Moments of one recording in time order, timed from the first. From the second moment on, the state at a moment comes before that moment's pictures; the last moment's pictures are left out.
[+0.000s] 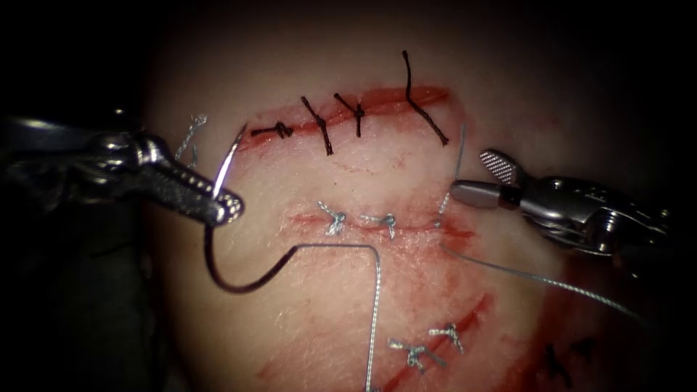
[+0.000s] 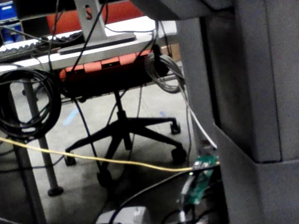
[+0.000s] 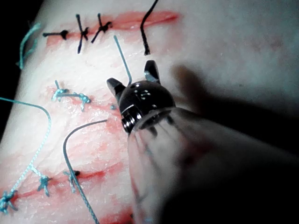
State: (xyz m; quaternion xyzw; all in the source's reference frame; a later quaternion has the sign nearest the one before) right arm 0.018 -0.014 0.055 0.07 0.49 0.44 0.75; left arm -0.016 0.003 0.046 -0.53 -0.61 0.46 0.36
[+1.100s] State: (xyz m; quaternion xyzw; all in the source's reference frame) right arm 0.020 -0.020 0.056 0.12 0.55 0.05 0.82; left arm -0.016 0.003 0.046 -0.53 -0.61 0.46 0.36
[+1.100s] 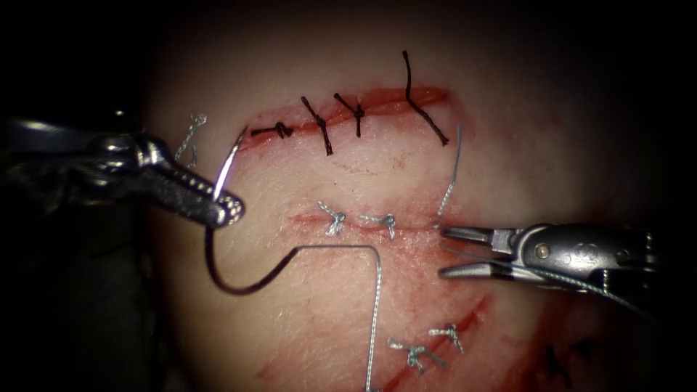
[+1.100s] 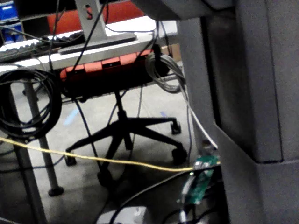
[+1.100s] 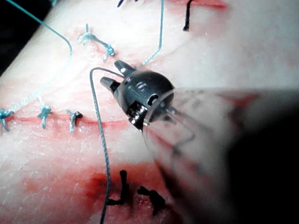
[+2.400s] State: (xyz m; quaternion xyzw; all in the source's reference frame) right arm 0.014 -0.019 0.054 0.11 0.53 0.08 0.84; left arm -0.017 0.003 0.046 -0.54 -0.60 0.47 0.36
